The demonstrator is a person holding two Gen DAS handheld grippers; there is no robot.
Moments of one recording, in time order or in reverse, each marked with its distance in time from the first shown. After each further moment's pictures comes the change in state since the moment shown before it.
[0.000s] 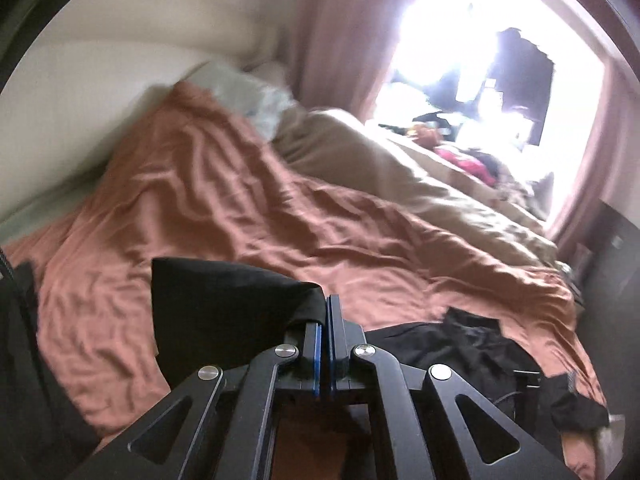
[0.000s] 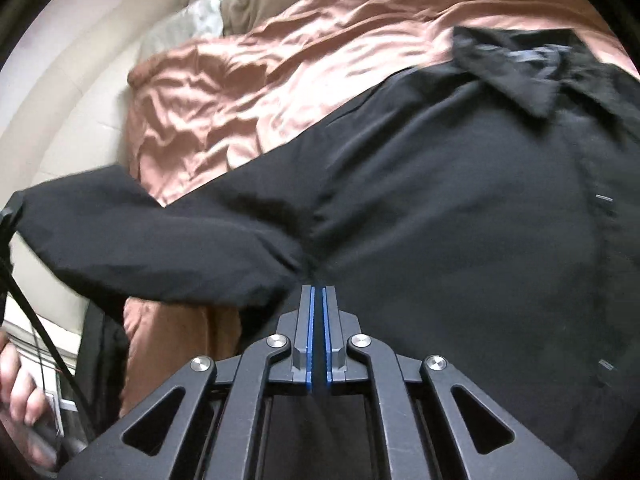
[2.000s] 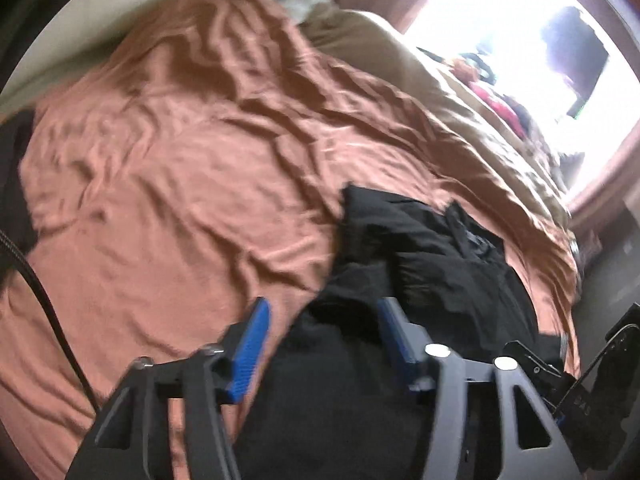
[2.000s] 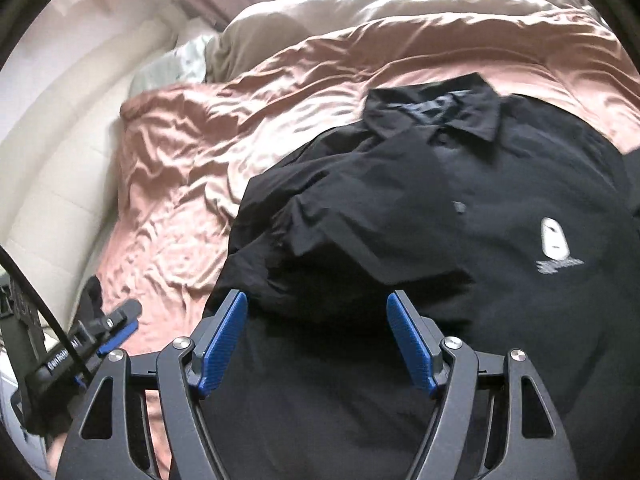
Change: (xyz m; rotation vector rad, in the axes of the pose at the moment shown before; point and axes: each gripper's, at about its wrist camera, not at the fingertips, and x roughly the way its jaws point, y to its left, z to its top) left arm 0.015 -0.013 -0.129 -0.249 0.336 0.076; right arm -0.094 -0.008 -0.044 -0.019 -0.126 -0.129
